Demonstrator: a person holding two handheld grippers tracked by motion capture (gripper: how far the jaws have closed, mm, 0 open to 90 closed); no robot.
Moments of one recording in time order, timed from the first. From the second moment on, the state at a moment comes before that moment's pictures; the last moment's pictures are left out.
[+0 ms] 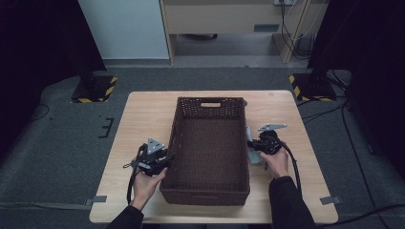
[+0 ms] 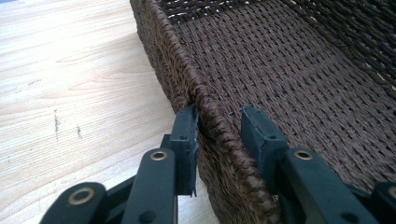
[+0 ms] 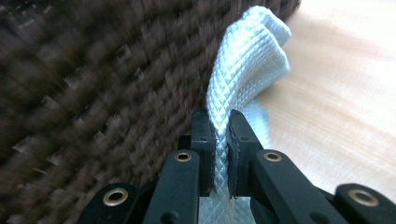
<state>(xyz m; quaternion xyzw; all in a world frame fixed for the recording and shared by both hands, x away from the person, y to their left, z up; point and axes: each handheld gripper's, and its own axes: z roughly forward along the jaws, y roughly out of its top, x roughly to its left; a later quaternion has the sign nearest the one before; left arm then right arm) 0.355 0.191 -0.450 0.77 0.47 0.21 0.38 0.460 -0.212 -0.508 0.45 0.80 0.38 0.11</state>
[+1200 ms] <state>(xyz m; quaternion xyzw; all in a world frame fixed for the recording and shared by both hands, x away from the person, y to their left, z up) 0.348 0.193 -0.450 0.78 0.45 0.19 0.39 0.423 -0.224 -0.456 0.41 0.76 0.48 0.14</state>
